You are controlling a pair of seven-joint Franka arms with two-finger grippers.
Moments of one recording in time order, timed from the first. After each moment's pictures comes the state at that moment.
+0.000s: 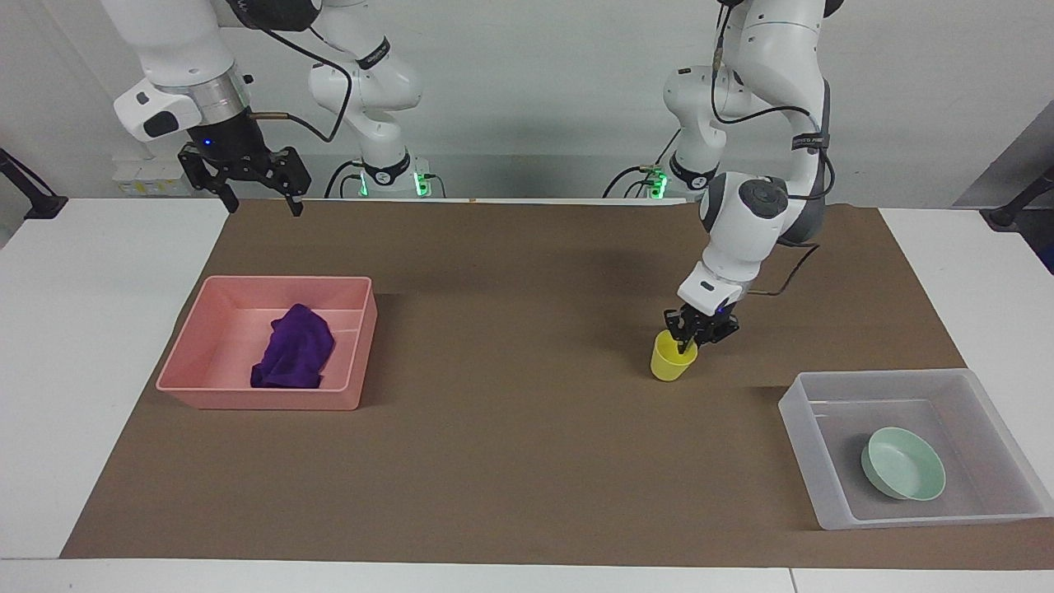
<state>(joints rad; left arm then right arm) -0.10 0.16 -0.20 -2.17 -0.02 2.50 -0.18 -0.01 -0.06 -0.01 -1.60 -0.02 1.56 0.05</state>
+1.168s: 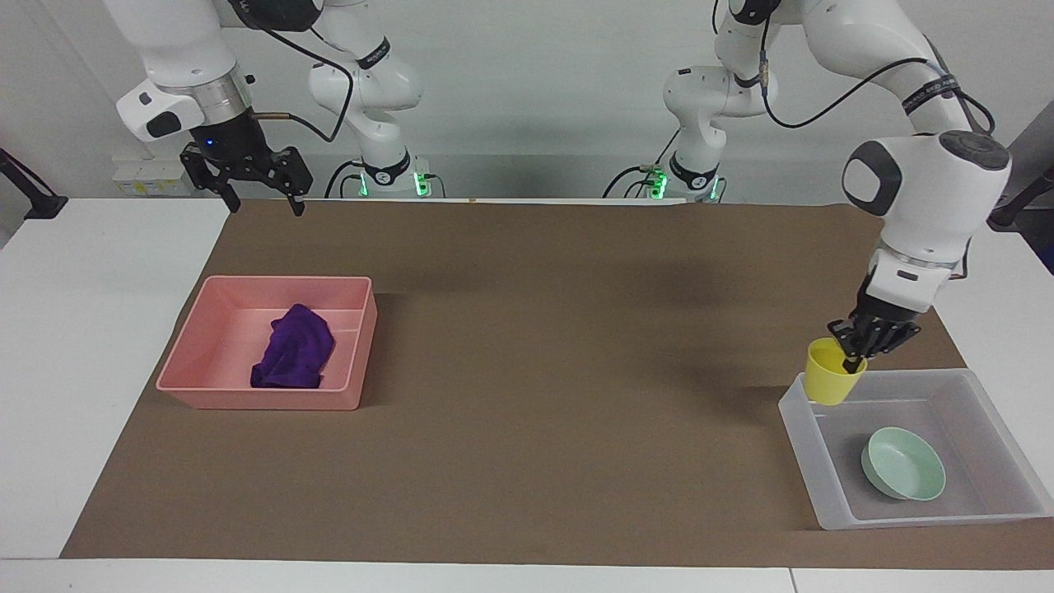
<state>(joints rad) -0.08 0.23 0.14 -1.69 -0.07 2.23 0.03 -0.01 -0.06 -0.01 -1.60 -0.02 1.56 0.05</state>
